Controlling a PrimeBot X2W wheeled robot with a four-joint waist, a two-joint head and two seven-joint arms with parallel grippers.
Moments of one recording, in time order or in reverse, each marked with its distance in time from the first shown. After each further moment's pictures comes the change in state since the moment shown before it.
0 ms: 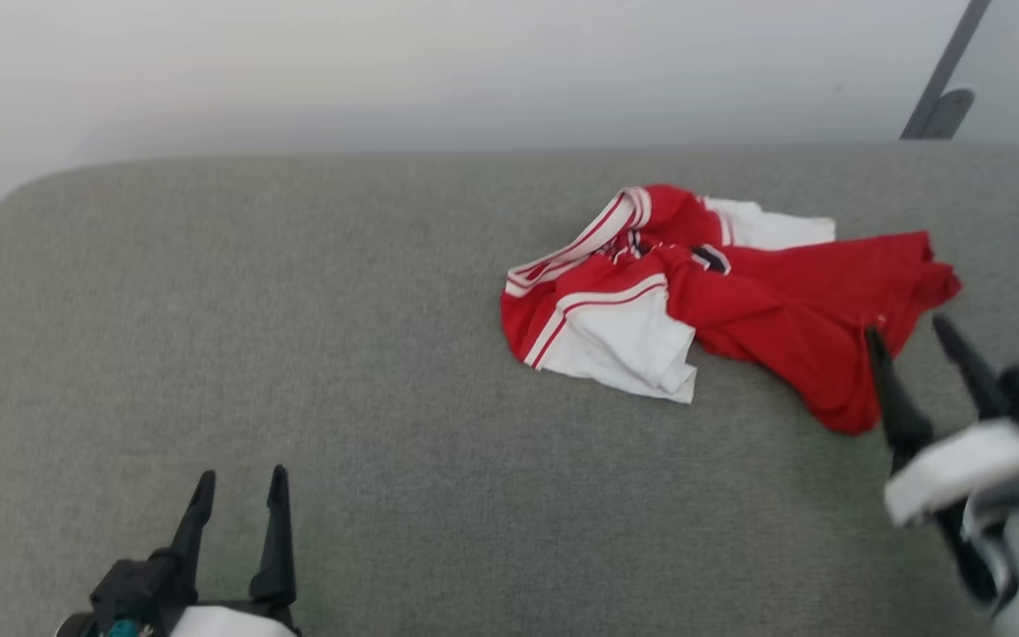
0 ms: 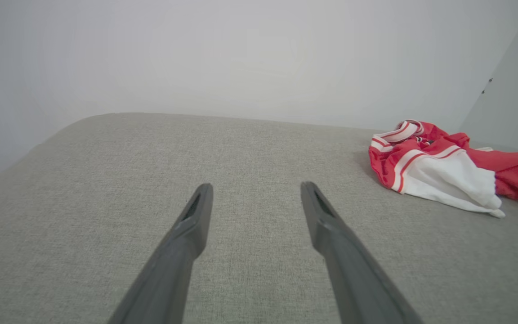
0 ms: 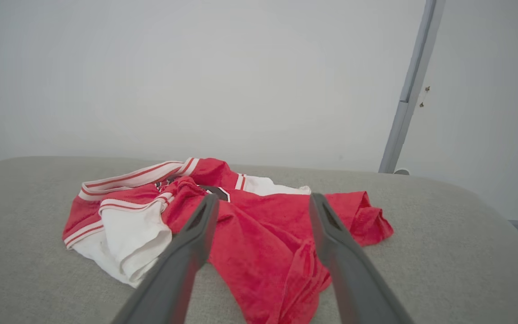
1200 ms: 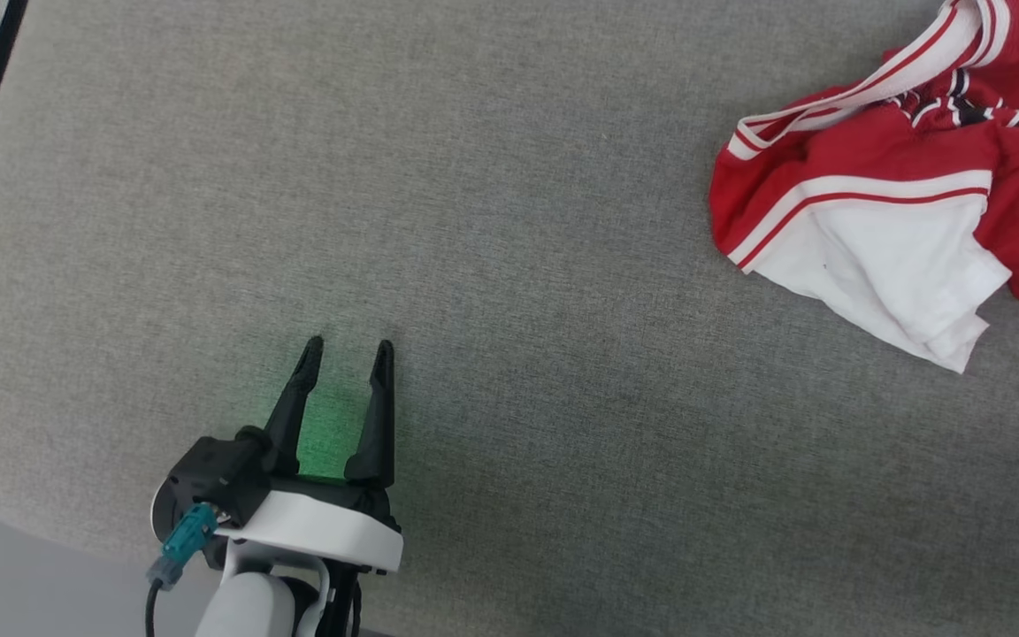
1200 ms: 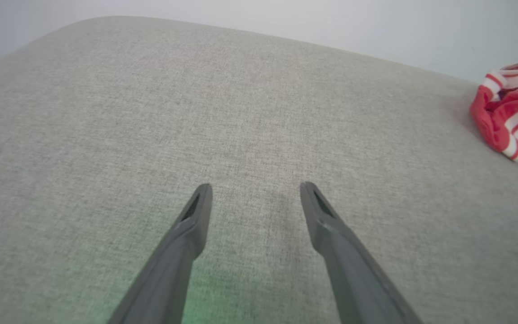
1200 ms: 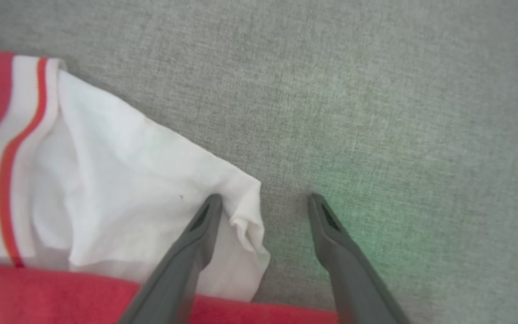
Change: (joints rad) left arm -0.223 -0.008 -0.220 -0.008 -0.128 0.042 0.000; right arm -0.894 -0.534 0.479 0.434 0.517 -0.001 1.015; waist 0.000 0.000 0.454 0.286
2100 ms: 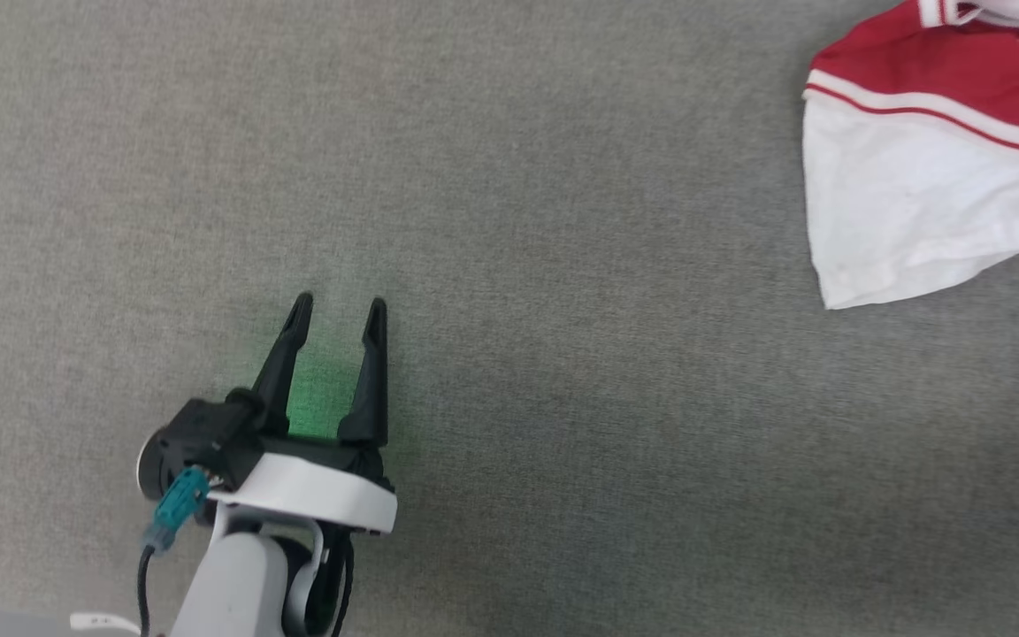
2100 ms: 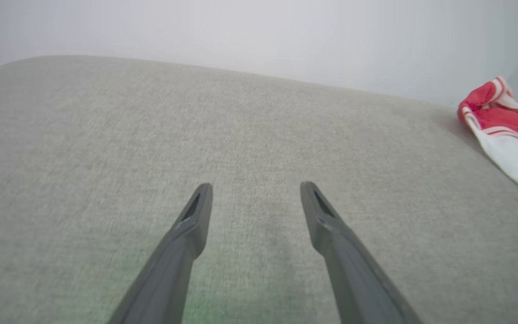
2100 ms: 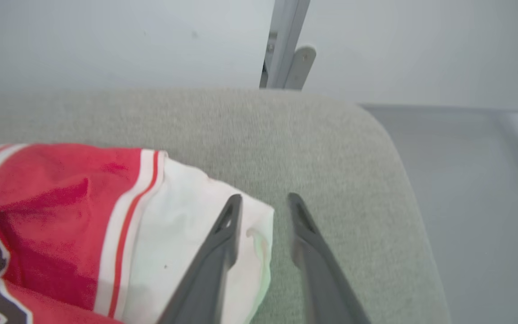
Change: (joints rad) left arm -0.065 0.000 0.017 0.000 0.033 -0.017 0.000; right arm -0.058 -0.071 -0.066 0.259 -0.061 0.001 -0.467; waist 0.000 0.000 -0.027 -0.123
